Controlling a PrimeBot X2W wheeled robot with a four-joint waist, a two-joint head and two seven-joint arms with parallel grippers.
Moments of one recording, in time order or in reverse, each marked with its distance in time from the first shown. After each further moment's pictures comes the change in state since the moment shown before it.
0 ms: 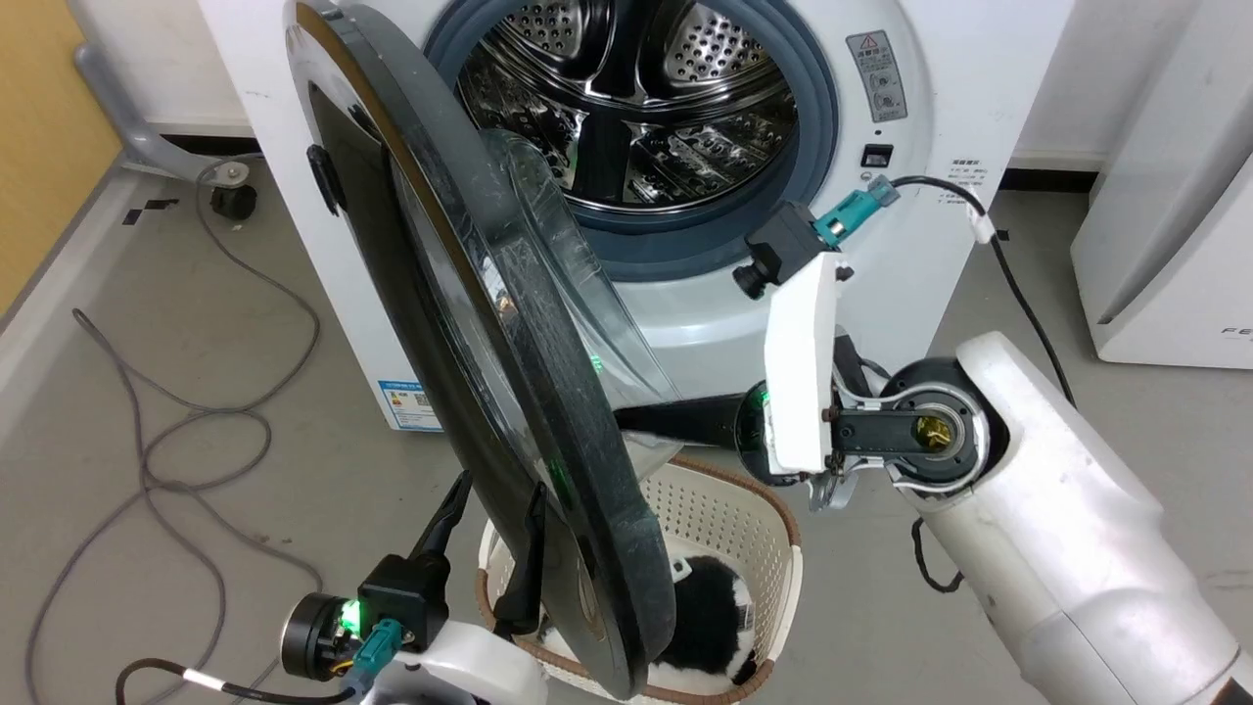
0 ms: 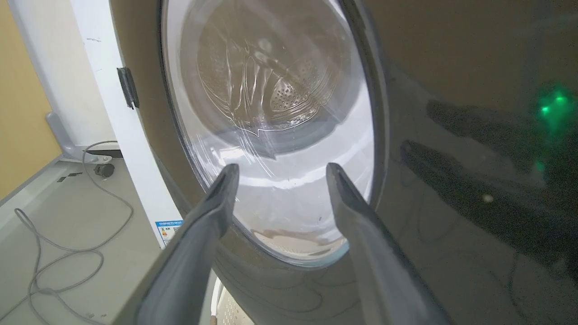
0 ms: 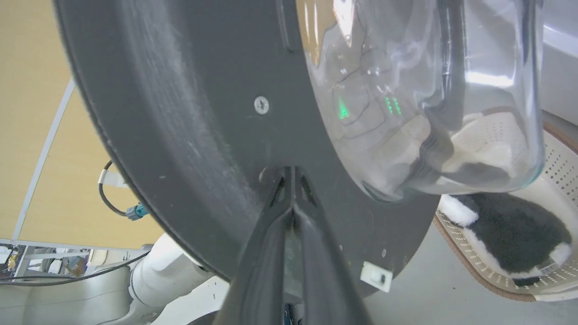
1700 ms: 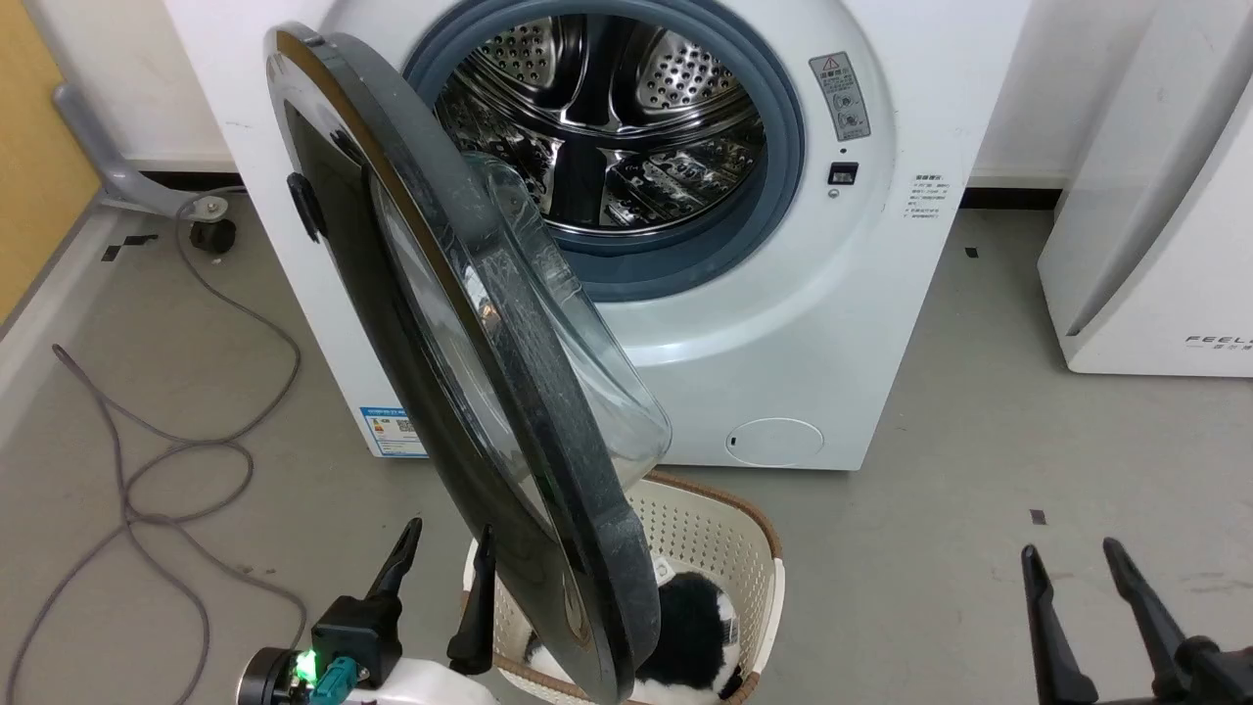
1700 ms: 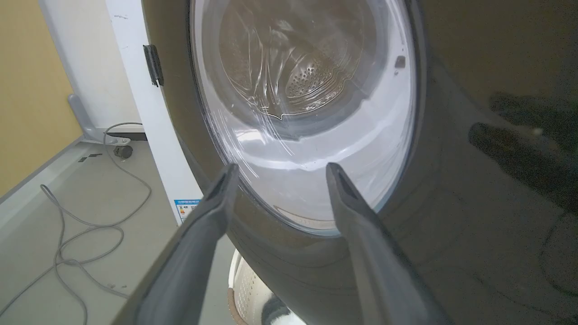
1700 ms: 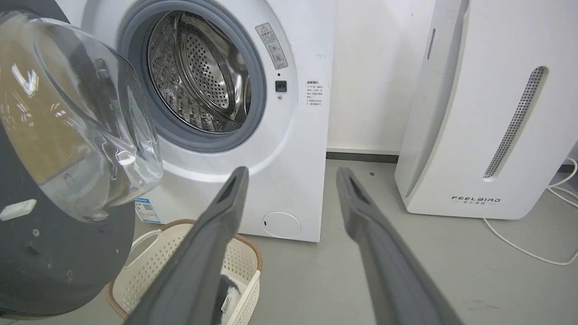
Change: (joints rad) left arm 0.071 0.000 0.097 0.015 0.018 -0.018 0.000; right arm 0.988 0.084 -0.676 -0.501 -1.212 0.000 -1.076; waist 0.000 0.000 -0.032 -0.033
